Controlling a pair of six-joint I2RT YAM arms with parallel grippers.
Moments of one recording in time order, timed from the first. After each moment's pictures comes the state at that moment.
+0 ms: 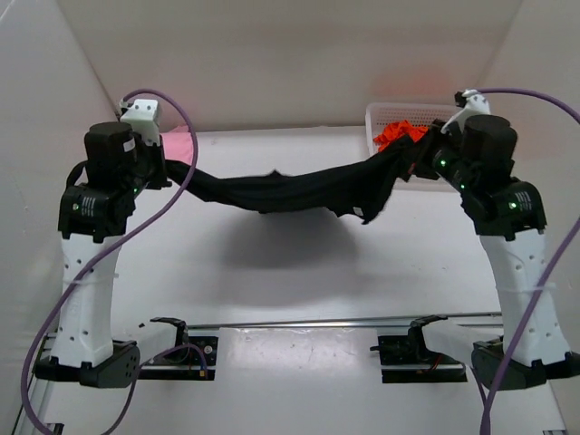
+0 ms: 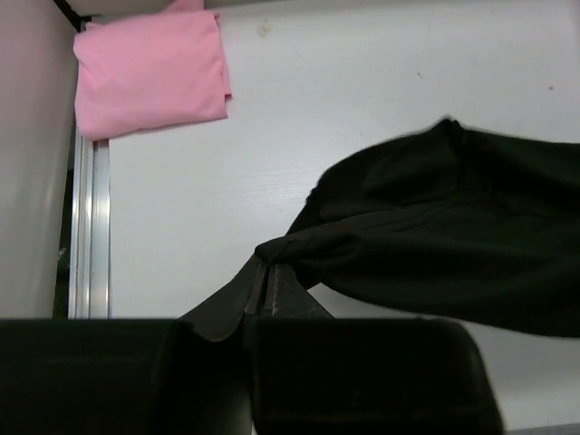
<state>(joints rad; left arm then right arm) -0.14 1.13 1.72 -1.03 -0.07 0.00 0.28 1.12 1.68 -0.88 -0.04 0.38</state>
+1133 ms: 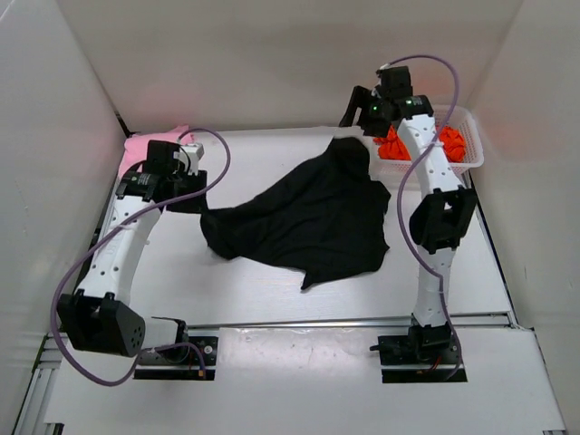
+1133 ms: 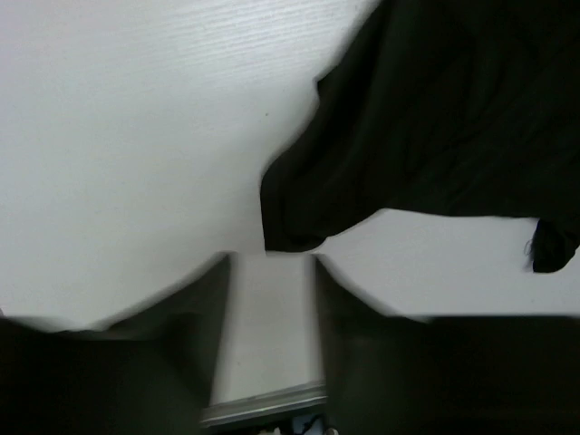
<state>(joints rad) -0.13 1.30 1.34 -0.97 0.09 0.00 0.22 2.15 2.33 -0.86 -0.19 0.40</state>
